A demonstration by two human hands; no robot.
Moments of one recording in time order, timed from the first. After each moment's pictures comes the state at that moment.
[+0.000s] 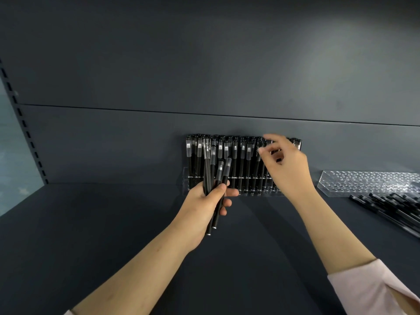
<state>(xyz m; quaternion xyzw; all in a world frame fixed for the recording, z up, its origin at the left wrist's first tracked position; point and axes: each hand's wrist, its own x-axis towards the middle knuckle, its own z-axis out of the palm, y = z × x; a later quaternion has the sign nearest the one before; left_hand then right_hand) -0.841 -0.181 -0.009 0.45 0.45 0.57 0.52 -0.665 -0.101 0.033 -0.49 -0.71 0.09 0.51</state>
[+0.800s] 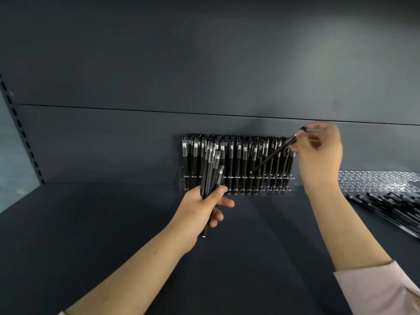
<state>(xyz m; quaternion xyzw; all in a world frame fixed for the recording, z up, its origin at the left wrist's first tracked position) -0.841 -0.183 -0.013 0.48 0.48 0.54 0.50 -0.638 -0.104 0.057 -0.46 -0.52 0.15 0.70</state>
